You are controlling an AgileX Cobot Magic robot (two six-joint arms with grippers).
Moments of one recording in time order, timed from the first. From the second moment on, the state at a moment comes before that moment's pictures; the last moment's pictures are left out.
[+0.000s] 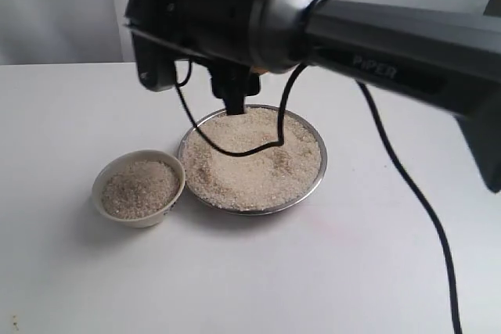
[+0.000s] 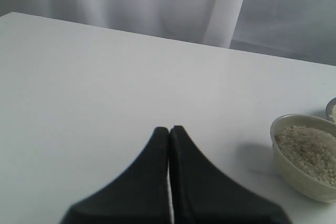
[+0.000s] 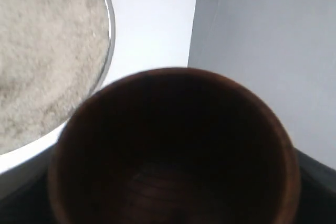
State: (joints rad) left arm 0.07 0.00 0.00 0.20 0.34 -0.34; right arm 0.89 2.13 -1.94 -0.86 1.16 -0.46
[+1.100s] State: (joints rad) left arm 0.07 0.00 0.00 0.20 0.34 -0.34; right arm 0.72 2.44 -1.95 -1.01 1.09 -0.63
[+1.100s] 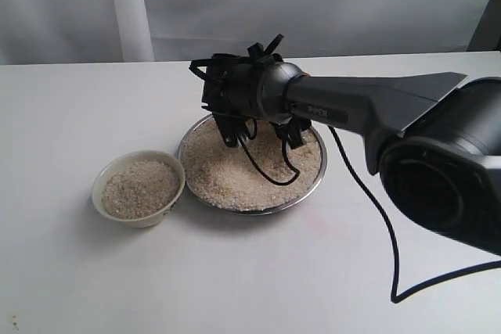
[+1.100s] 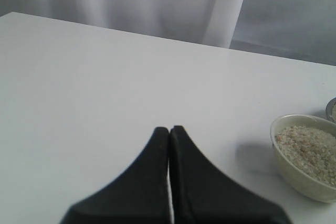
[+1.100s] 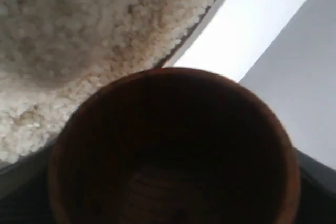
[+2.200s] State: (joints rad) left arm 0.07 0.00 0.00 0.20 0.34 -0.34; right arm 0.74 2.48 -1.95 -0.85 1.00 -0.76
